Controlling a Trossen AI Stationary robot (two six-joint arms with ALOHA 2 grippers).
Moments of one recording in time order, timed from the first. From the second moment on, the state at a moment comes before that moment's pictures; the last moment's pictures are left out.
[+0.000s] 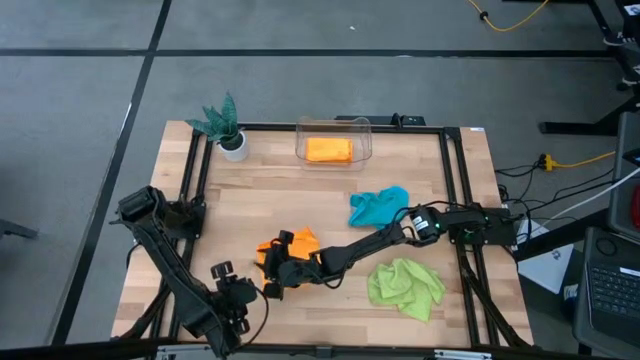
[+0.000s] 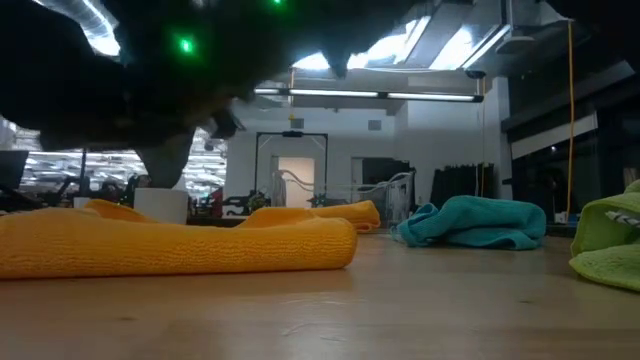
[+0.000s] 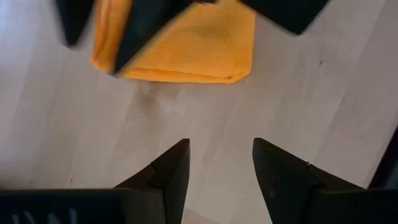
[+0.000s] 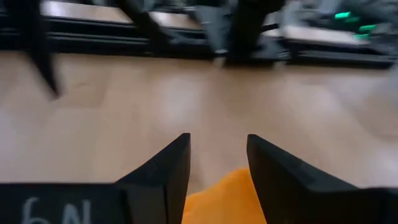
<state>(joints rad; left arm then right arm) -0.95 1.82 1.40 -1.19 -0.39 -1.34 0.34 2.50 1.88 0.19 0.57 0.09</state>
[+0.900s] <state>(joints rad) -0.95 1.82 1.39 -1.18 -0.40 -1.33 0.31 2.58 1.89 0.19 0.32 0.23</state>
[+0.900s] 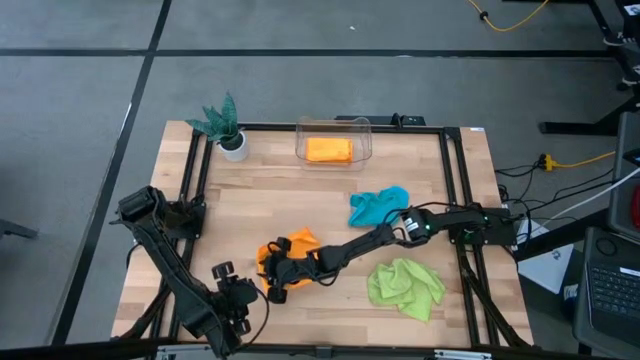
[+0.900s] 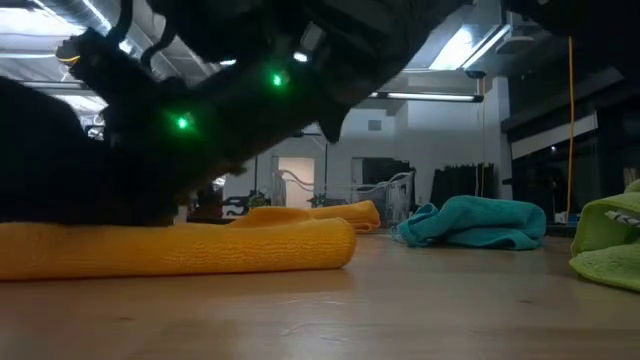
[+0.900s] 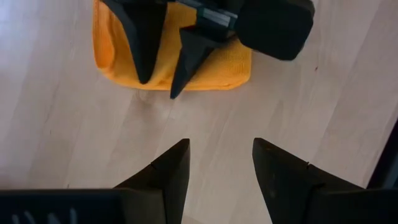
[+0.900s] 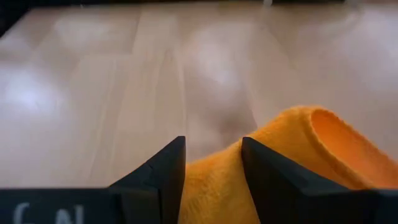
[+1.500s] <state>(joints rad) -0.95 1.82 1.39 -1.17 -0.41 -1.33 0.31 2.42 1.89 -0.05 0.32 0.07</state>
